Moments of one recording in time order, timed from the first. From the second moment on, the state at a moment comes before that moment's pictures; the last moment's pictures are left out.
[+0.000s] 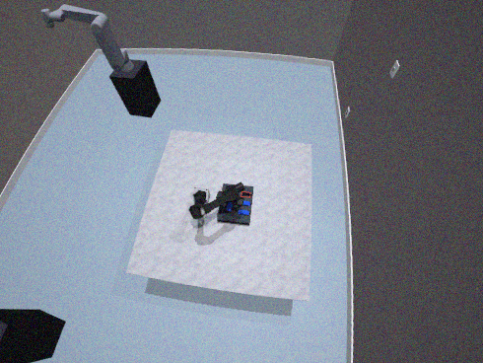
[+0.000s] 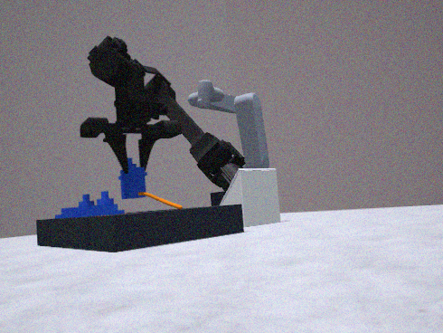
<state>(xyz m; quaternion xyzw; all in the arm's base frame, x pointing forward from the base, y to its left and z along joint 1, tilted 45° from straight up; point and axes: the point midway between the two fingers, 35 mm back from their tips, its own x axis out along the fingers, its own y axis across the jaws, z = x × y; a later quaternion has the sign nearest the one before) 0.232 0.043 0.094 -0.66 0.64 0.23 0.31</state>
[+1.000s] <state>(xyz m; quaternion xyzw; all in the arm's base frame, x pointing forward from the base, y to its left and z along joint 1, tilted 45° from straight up) 0.223 0.121 0.015 -0.66 0.64 0.23 0.31</state>
